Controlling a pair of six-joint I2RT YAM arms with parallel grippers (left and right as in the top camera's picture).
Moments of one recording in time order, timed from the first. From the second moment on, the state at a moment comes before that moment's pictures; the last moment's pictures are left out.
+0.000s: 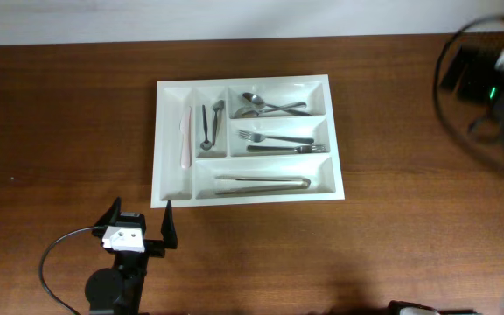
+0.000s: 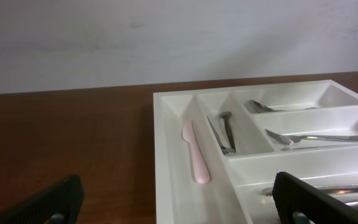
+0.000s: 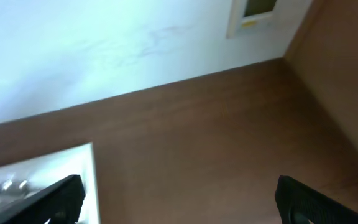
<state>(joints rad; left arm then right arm) 0.01 0.01 0.04 -0.12 0.09 0.02 -0.19 1.34 1.70 -0.90 0.05 0.06</state>
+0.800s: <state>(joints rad) 0.01 0.01 0.04 -0.12 0.09 0.02 0.07 0.30 0.59 -0.03 -0.01 0.10</state>
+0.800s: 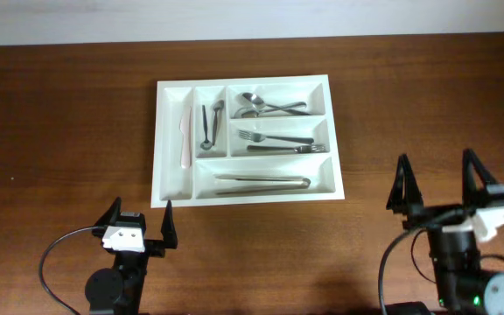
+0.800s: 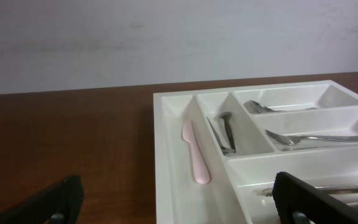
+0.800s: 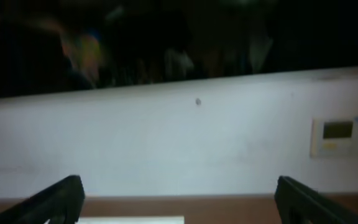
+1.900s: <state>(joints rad) 0.01 0.01 0.04 -0.12 0.09 0.02 0.07 0.01 0.04 0.32 0.00 0.11</state>
